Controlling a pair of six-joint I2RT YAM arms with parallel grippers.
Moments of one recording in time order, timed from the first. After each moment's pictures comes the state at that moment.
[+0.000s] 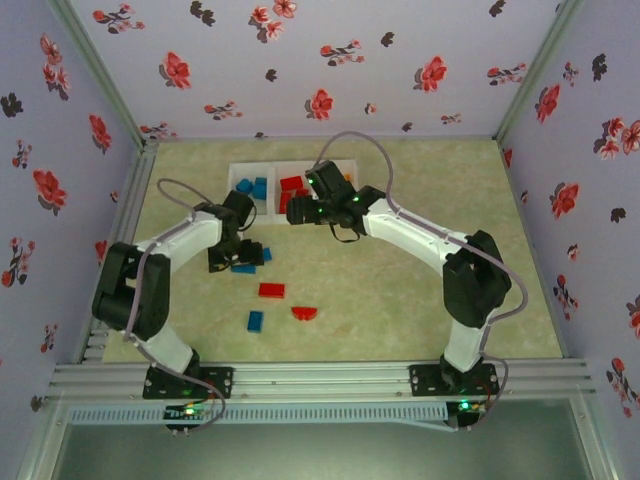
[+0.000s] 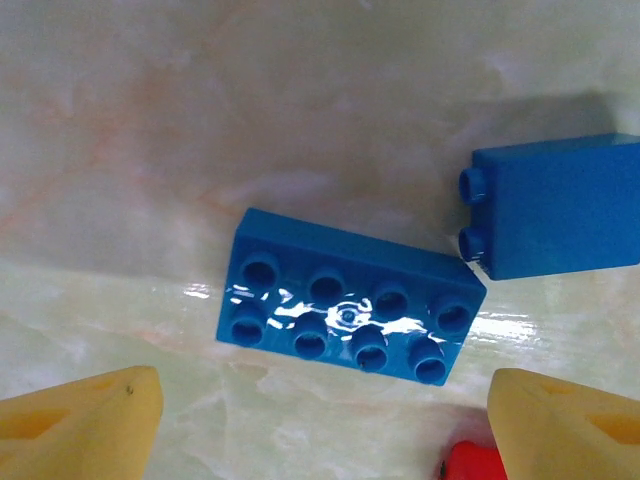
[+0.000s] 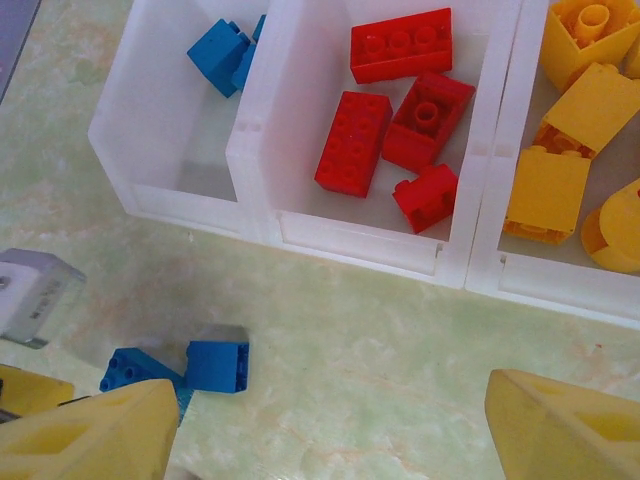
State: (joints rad) left arm -0.40 1.66 1.07 -0.88 -0.04 -0.48; right arm 0.77 1.80 1.49 -0.49 0.01 0.53
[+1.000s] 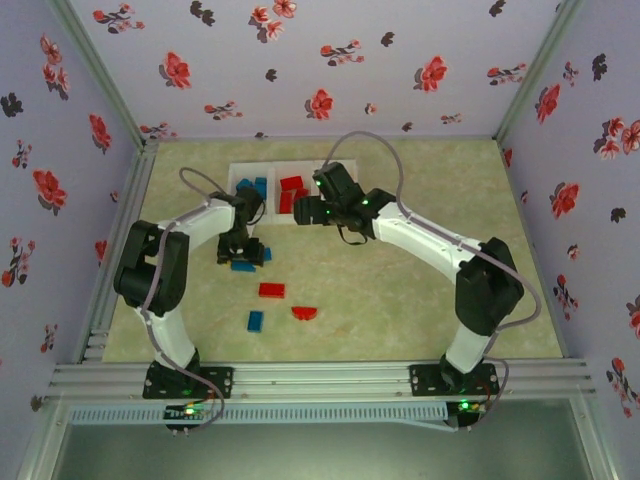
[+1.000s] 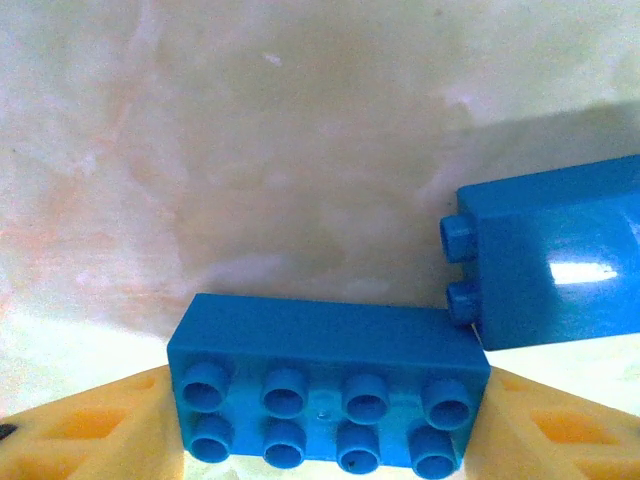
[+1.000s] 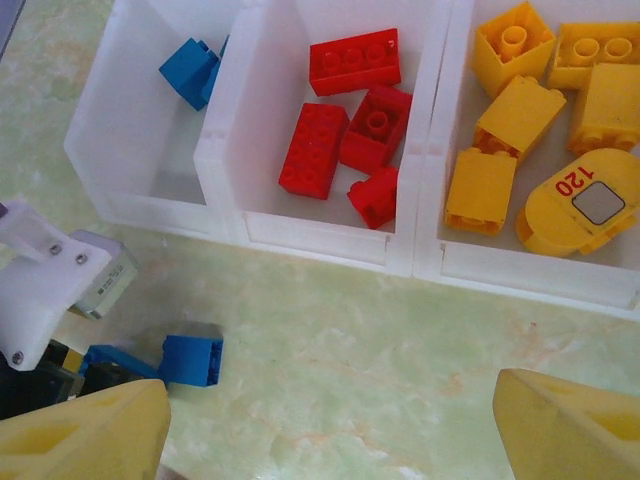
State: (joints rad) left arm -0.40 1.83 1.21 -0.96 -0.05 -0.31; right arm 0.76 1.72 1.42 -0.51 0.07 0.53
